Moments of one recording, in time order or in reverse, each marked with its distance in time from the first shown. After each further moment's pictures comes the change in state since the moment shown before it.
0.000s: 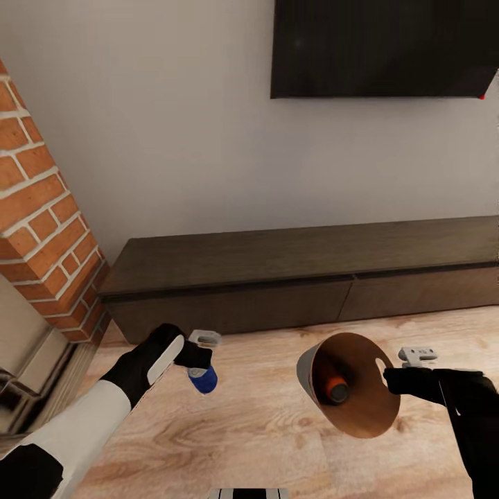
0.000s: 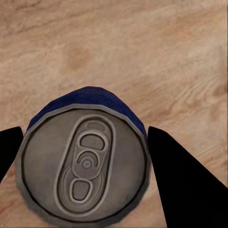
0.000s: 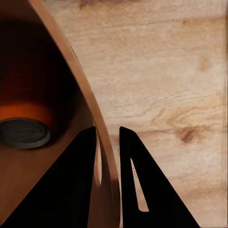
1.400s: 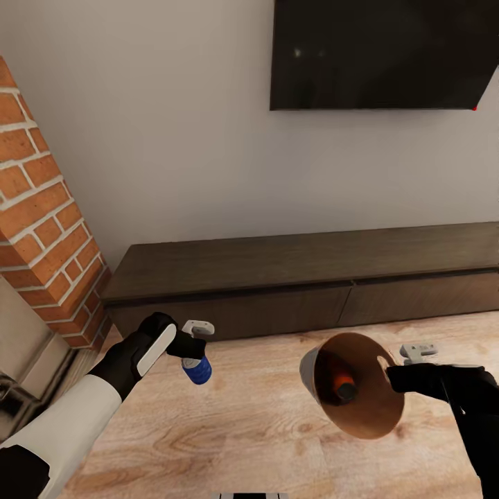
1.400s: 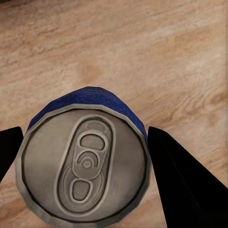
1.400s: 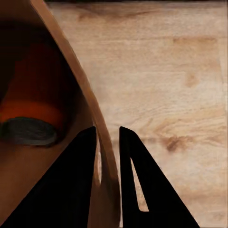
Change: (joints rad) left arm -0.011 0.046 0.027 -0.108 -0.005 0.094 -0.002; right arm 0.003 -0.054 0.055 -0.023 -0.005 0.006 0.006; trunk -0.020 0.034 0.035
